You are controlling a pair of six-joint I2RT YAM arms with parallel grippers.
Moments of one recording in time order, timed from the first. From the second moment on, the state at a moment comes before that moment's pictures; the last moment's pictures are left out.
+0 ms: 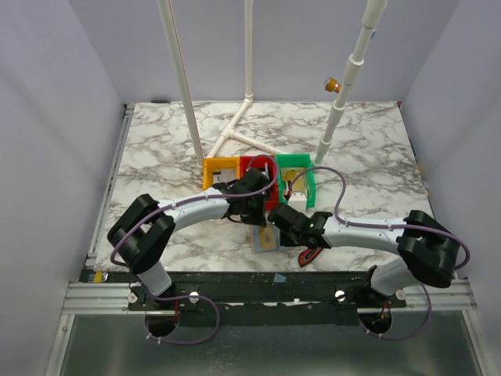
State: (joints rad) left arm -0.82 1.64 0.99 -0.37 0.15 -0.71; right arm 1.04 1.47 0.75 -0.38 0.36 0.92
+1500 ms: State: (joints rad) left arm -0.93 1.85 1.17 -0.36 0.21 -0.76; right arm 1.02 1.13 0.74 -0.55 0.46 0.95
